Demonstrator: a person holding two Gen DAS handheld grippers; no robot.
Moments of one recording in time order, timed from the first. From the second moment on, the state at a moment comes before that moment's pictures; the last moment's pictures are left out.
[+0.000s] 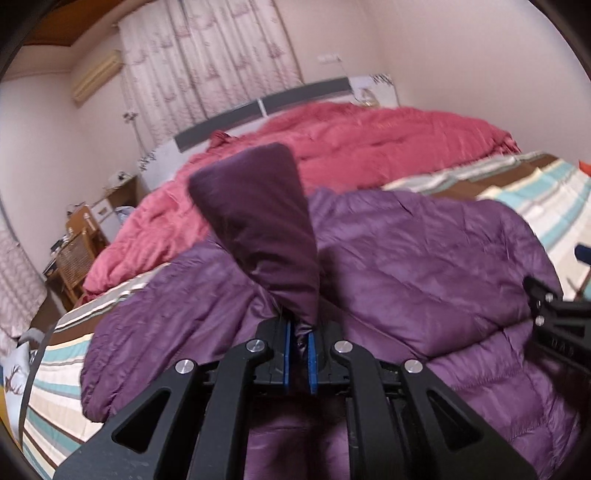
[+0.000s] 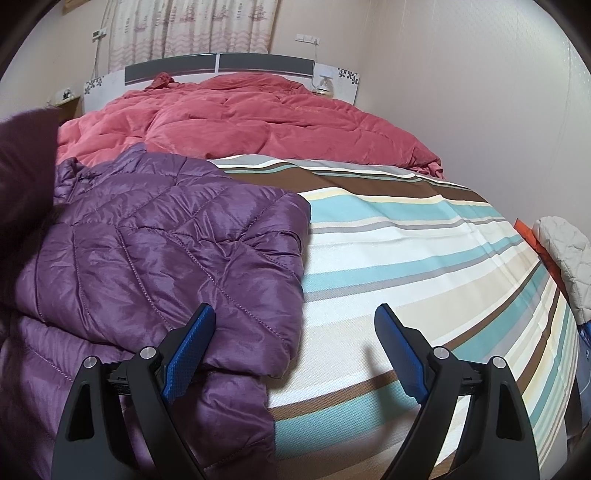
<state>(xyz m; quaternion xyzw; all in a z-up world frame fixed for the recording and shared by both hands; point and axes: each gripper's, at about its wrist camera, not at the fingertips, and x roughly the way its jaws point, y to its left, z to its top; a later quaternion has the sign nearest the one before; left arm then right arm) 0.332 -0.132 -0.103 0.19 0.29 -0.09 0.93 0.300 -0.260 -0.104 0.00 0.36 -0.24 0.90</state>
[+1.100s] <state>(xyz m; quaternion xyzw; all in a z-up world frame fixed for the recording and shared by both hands) 0.361 0.065 -0.102 -0.01 0.37 0.05 0.93 0.351 -0.170 -0.053 0.03 0.33 -0.06 0.94</state>
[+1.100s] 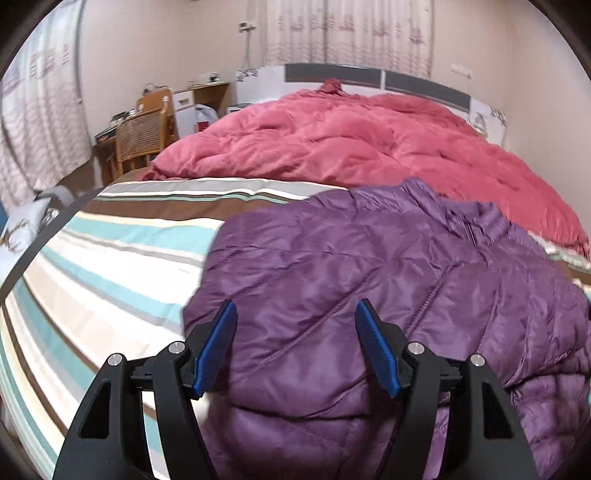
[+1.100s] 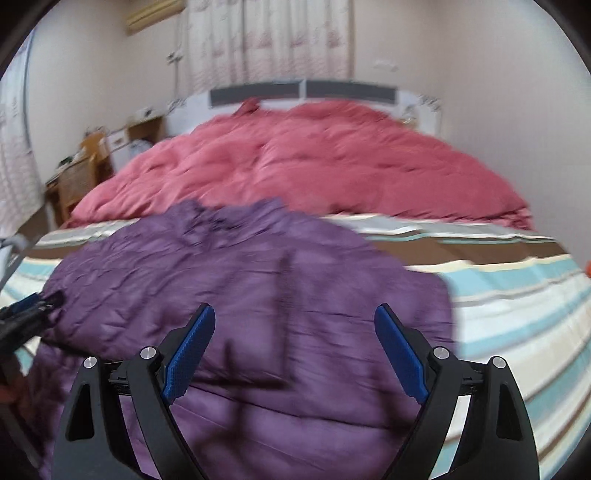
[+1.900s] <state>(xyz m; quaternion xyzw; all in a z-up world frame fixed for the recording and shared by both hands) 0.395 0.035 -0.089 0.05 0.38 0.03 0.92 0.394 -0.180 -0.062 0.03 0.37 -0.10 0.92</state>
